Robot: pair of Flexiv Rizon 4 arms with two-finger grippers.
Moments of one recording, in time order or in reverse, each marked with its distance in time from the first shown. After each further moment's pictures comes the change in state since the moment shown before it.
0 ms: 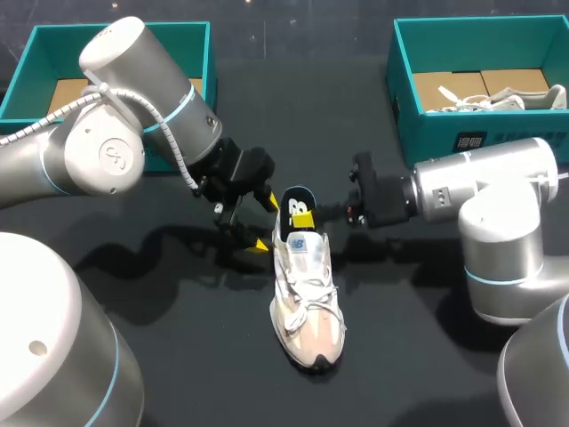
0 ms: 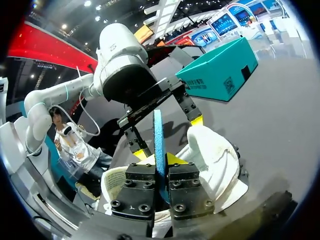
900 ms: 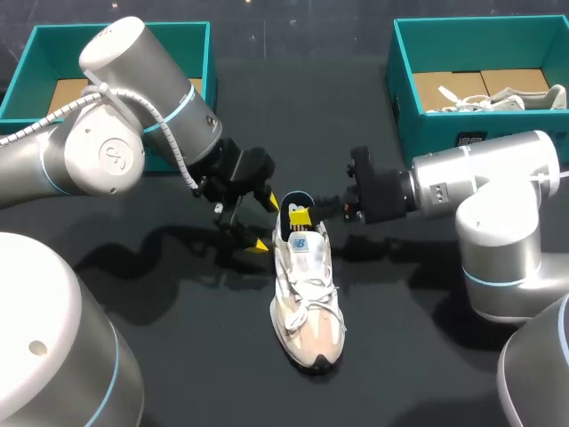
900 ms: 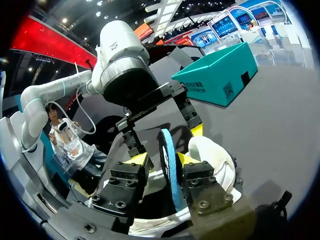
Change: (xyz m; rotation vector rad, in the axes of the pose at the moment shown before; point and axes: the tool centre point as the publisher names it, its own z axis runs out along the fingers) left arm 0.000 0.000 0.000 0.000 0.000 0.000; right arm 0.000 0.013 -0.001 0.003 -0.045 -0.058
